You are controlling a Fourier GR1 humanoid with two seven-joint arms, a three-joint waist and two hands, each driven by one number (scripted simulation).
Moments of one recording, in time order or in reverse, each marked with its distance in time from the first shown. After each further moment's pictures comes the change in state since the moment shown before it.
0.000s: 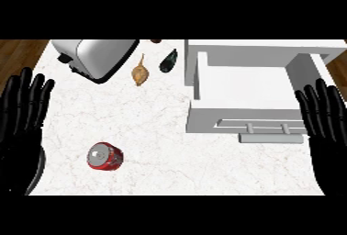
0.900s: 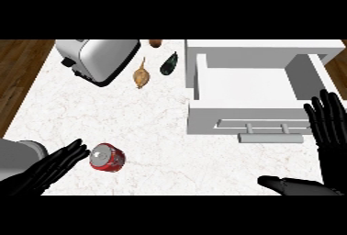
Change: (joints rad) left arm 0.262 0.302 -0.034 -0.095 0.518 -0.537 0.150; right arm 0.072 0.003 -0.044 -0.016 0.056 -0.073 0.200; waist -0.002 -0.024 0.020
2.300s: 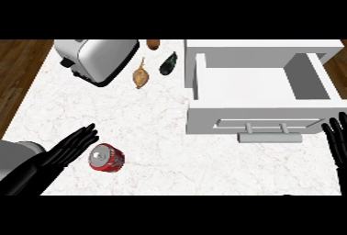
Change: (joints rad) left arm -0.073 -0.193 0.098 0.276 -0.175 -0.158 -0.021; right arm 0.155 -0.004 -0.143 0.049 -0.084 0.154 -0.179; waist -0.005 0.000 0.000
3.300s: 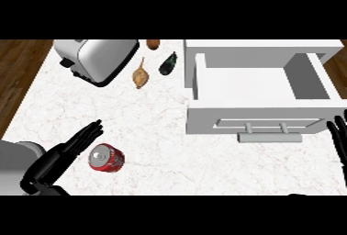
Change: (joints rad) left arm -0.100 -0.033 0.059 0.417 -0.337 -0.025 -0.383; right arm -0.030 0.001 -0.057 0.006 -0.027 0.055 0.023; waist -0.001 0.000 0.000
